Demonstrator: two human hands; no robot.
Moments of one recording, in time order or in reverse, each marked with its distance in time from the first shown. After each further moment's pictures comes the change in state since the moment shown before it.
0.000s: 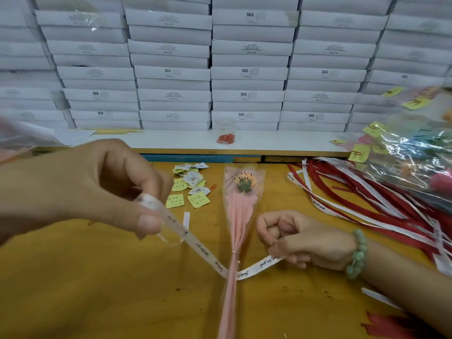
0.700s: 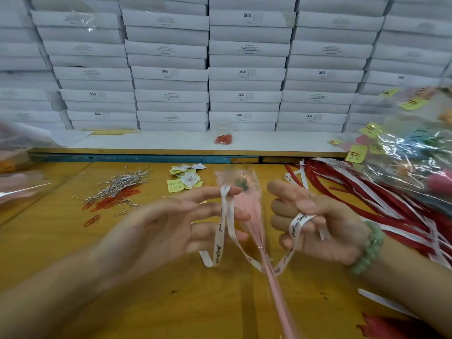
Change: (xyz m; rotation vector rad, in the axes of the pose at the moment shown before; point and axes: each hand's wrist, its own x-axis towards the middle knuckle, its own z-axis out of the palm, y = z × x) left_hand 0.039 -0.037 0.078 -0.951 0.037 0.000; right_hand -0.001 -0.021 0.001 0.663 -0.288 -0.252
